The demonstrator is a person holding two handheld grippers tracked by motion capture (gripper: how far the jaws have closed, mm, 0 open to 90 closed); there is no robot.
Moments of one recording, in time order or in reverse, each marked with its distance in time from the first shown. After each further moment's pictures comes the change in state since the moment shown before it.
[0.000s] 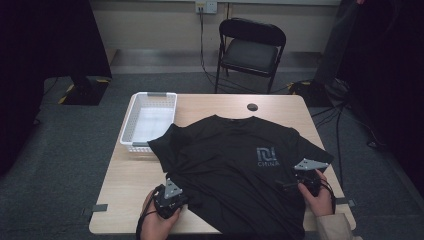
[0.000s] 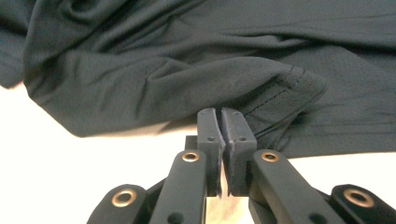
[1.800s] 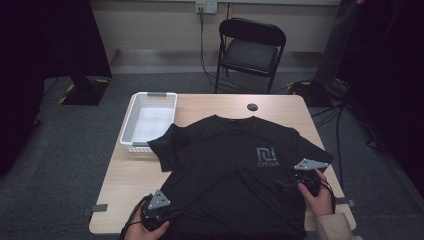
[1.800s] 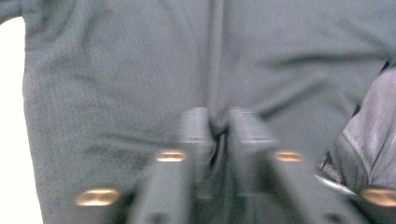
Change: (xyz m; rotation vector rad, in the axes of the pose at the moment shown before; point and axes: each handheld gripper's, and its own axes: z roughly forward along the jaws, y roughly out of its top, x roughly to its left) left arm 0.003 -0.026 -0.030 -0.017 -0.116 0.010; right arm 0.000 0.000 0.000 0.001 0.000 -0.003
